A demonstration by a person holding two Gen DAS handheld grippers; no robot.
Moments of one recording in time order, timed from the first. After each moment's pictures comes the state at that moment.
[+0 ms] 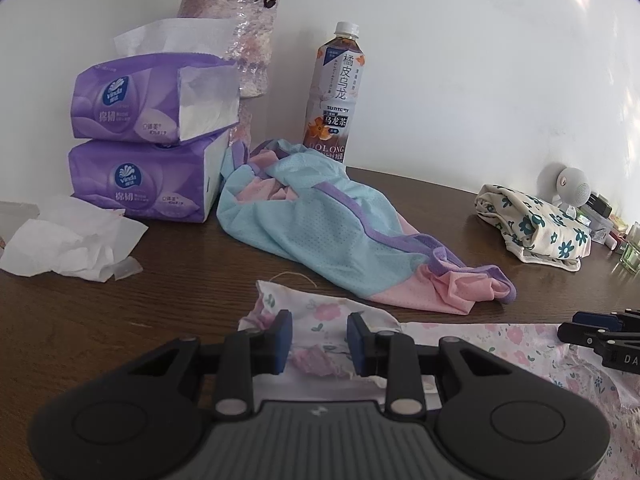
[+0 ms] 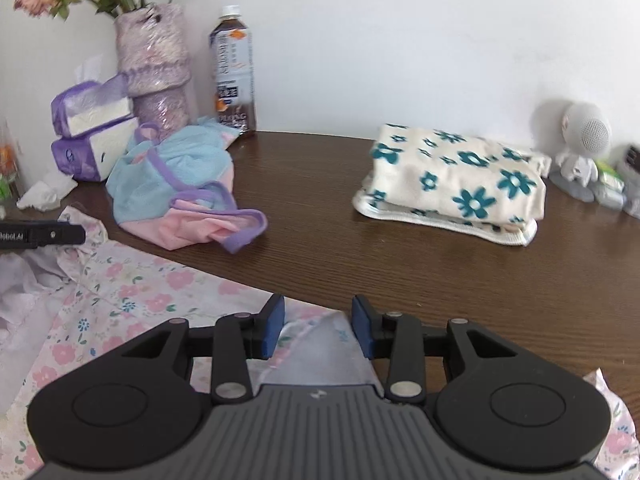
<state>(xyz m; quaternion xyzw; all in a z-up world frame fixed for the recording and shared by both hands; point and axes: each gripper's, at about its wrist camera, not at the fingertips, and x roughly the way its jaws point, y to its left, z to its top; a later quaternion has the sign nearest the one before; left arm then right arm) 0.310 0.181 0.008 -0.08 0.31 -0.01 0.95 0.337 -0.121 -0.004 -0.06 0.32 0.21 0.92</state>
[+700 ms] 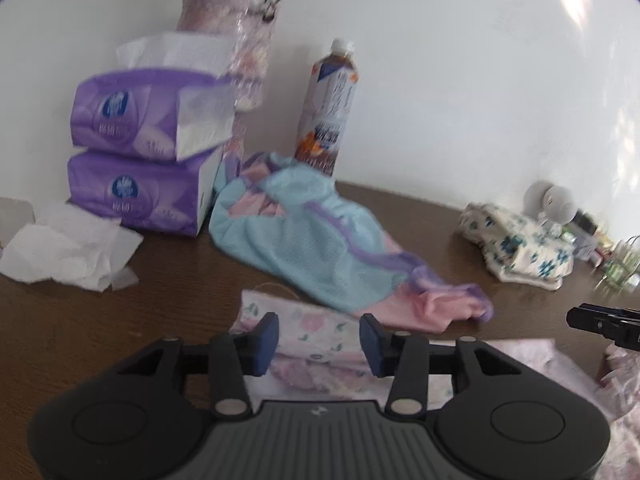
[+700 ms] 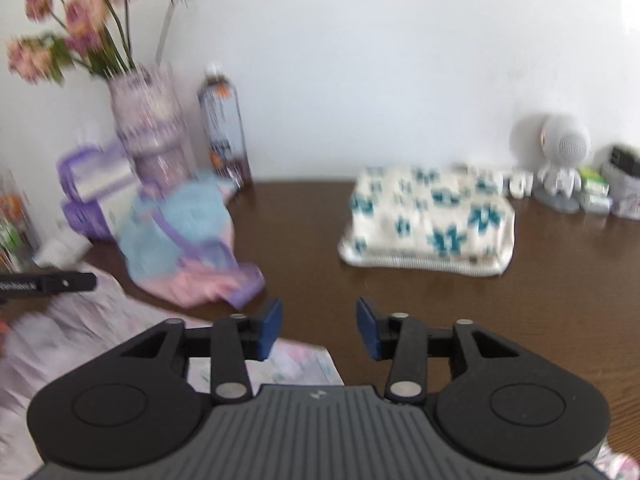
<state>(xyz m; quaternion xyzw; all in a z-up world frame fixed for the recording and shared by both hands) 0.299 0.184 0.037 -0.11 0.29 -0.03 0.95 0.322 -0.144 0.047 0.00 0.28 0.23 0.93</state>
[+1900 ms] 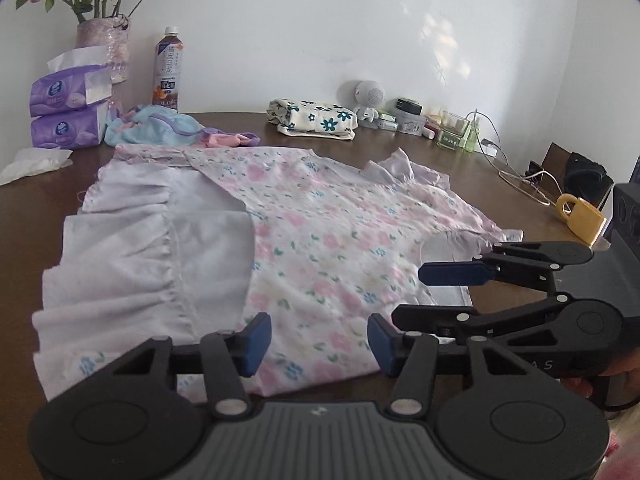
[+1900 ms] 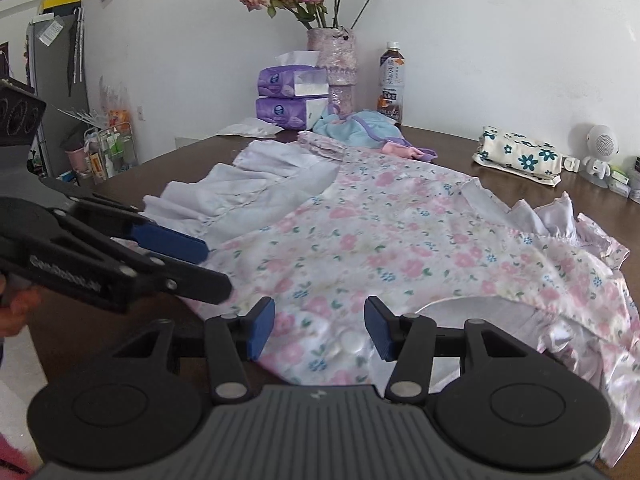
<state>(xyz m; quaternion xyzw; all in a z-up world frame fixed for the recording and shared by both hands) 0.009 0.072 0.025 -0.02 0.33 -0.18 0.93 0.009 -0.141 0.010 -0.09 0.27 0.35 0.89</state>
